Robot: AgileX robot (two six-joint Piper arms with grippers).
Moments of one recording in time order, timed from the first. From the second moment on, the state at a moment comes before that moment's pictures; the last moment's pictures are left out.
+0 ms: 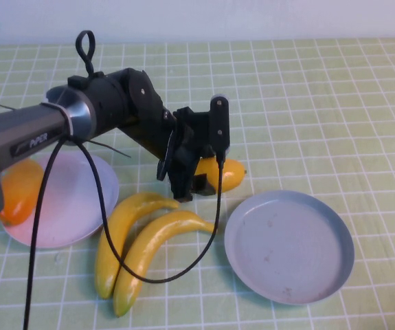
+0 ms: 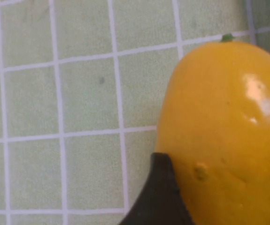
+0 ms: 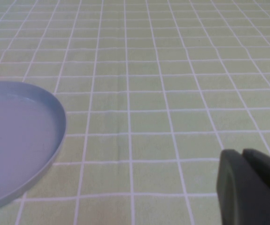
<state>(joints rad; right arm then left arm) 0.00 -0.01 0.02 0.10 0.38 -0.08 -0.50 2.06 -1.56 -0.48 0.73 1.54</state>
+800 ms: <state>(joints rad) 0.00 -0.01 0.02 0.10 0.38 -0.08 -0.50 1.74 -1.56 0.01 1.08 0.15</state>
